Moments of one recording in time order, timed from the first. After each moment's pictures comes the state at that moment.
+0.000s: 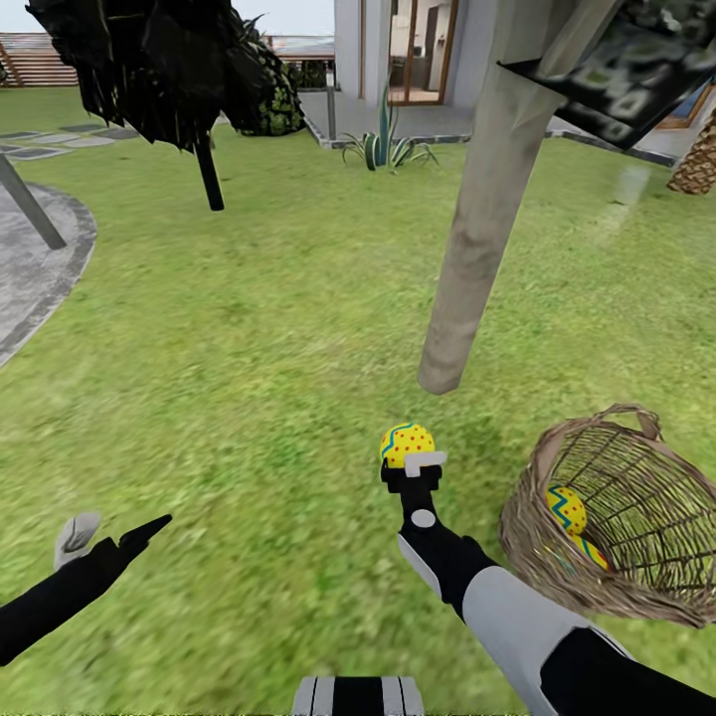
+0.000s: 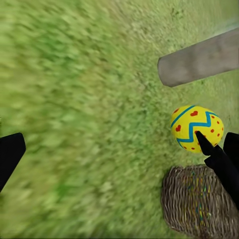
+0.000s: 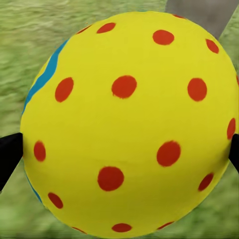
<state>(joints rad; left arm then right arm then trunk) -0.16 0.09 0.65 -1.62 0.50 1.01 -0.66 -0.84 0.16 0.57 -0.41 -0.28 -0.21 -0.44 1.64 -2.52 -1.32</state>
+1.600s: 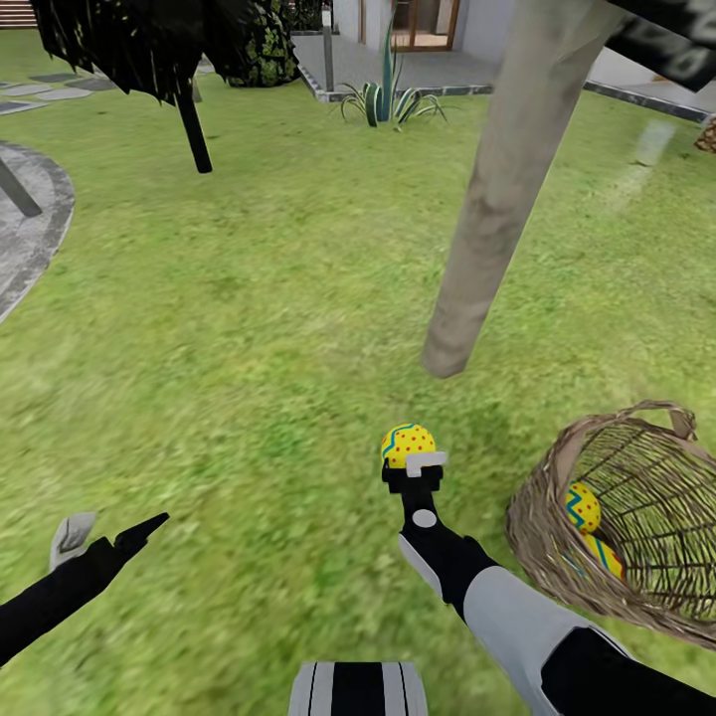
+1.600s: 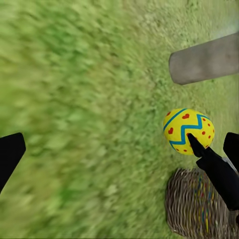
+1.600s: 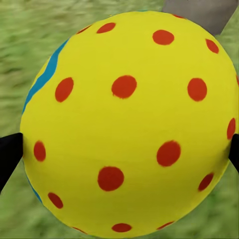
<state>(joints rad) -0.16 0.09 0.67 -1.62 0.50 1.01 -0.69 -0.84 0.15 0.57 -0.41 -0.28 -0.21 -0.44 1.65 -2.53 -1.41</state>
